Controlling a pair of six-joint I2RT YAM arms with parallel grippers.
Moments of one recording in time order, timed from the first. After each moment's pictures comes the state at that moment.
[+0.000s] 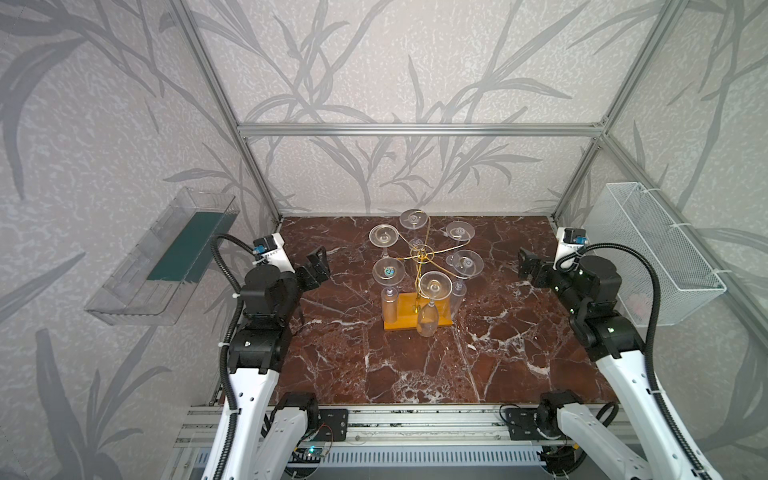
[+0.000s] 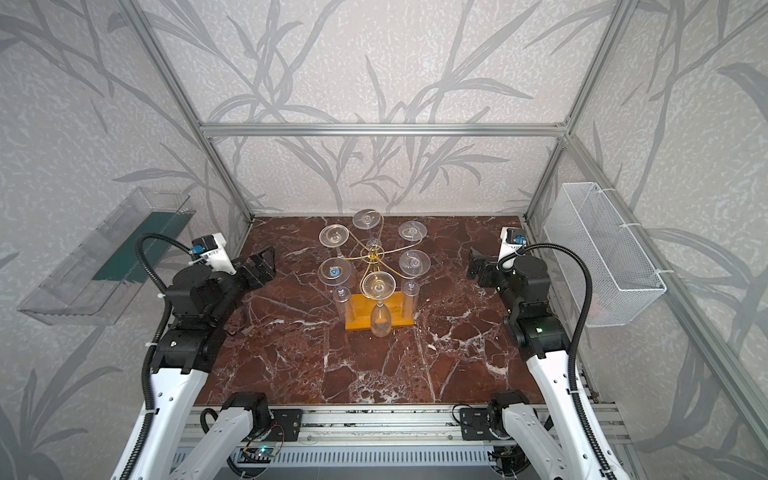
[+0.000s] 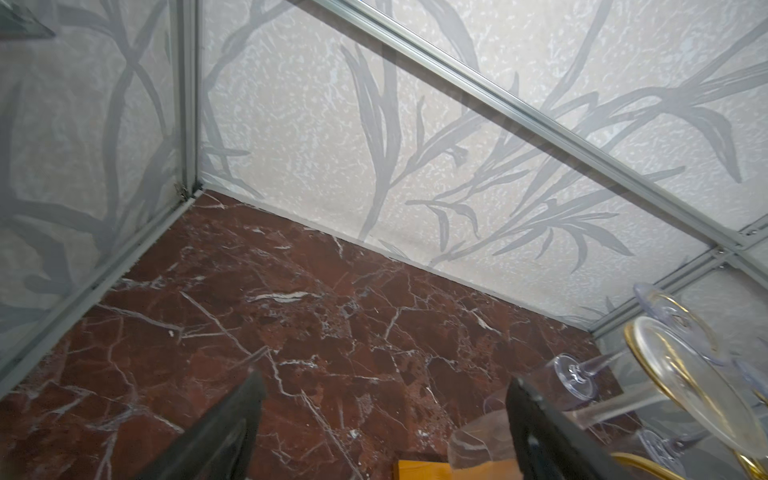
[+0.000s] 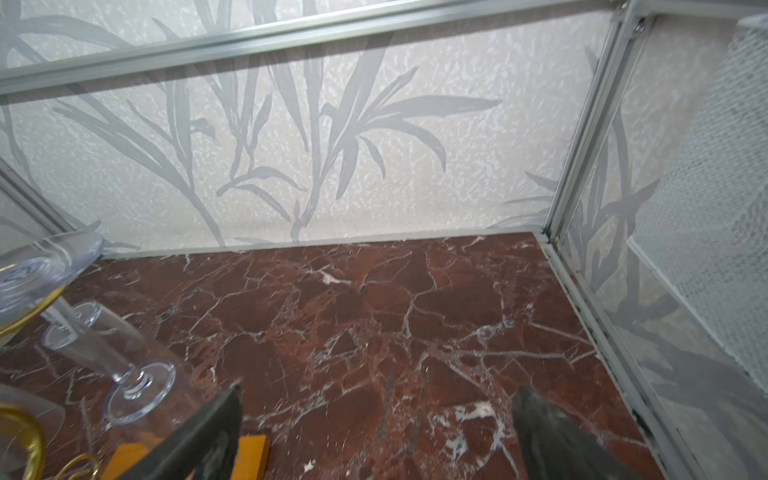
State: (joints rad) left arm -0.01 0.73 0.89 -0.37 0.10 -0.48; right arm 0.12 0.81 0.91 -0.37 -0.01 0.18
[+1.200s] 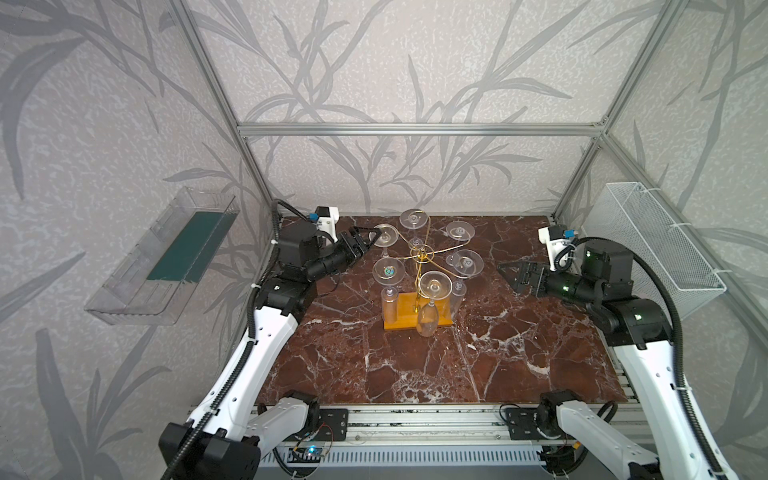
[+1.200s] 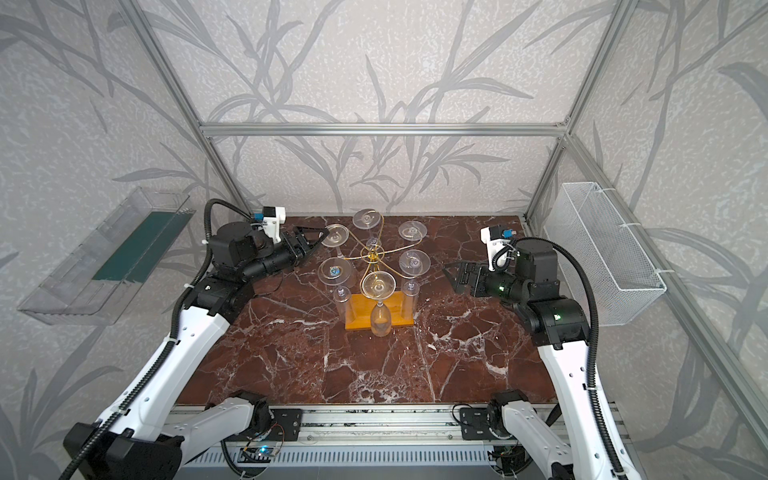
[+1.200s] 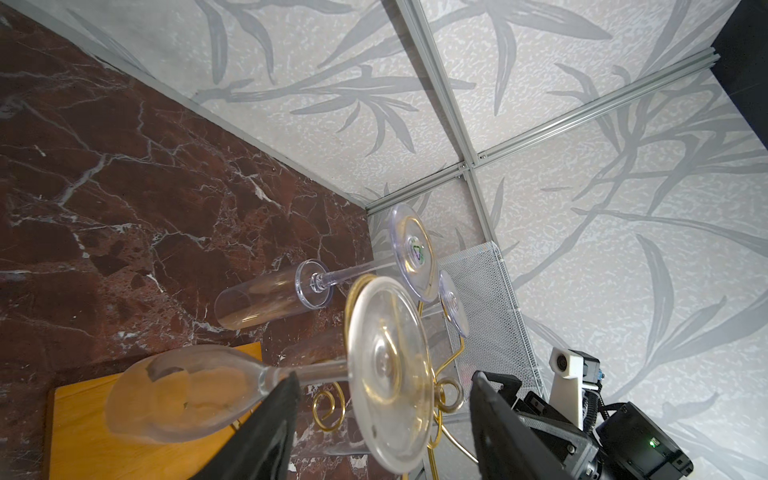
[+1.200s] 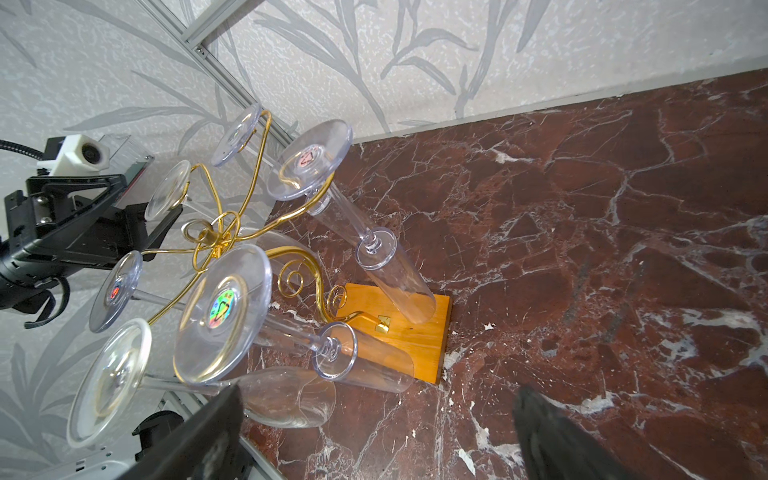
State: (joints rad) left arm -0.23 1.09 1.12 -0.26 0.53 -0.96; right arm 0.12 0.92 1.21 -0.81 -0.53 0.33
